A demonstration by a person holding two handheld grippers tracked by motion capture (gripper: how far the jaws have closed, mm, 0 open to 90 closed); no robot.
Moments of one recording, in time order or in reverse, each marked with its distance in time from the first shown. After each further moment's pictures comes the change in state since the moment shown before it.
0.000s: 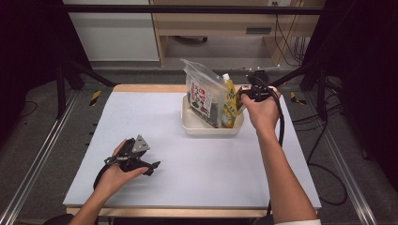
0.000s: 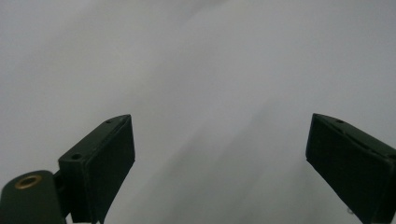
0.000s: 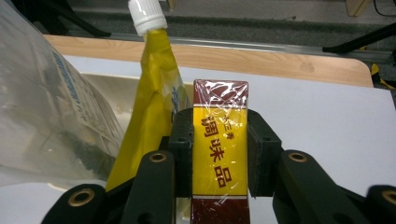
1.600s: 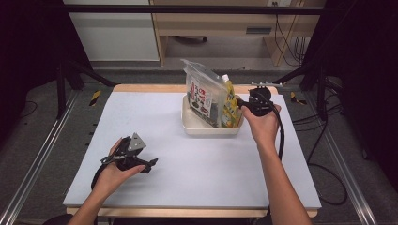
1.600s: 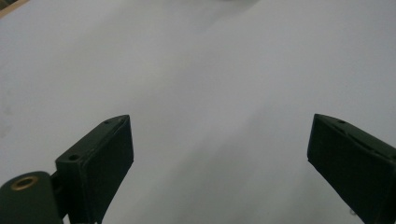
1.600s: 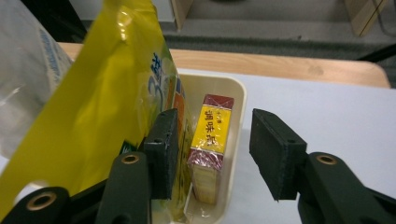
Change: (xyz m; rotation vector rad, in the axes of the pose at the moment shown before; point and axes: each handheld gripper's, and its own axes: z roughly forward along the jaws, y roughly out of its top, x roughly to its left) left arm 0.010 -0.003 -0.009 -0.039 0.049 -0.042; right arm -0.012 -0.044 0.011 -0.137 0.046 -0.010
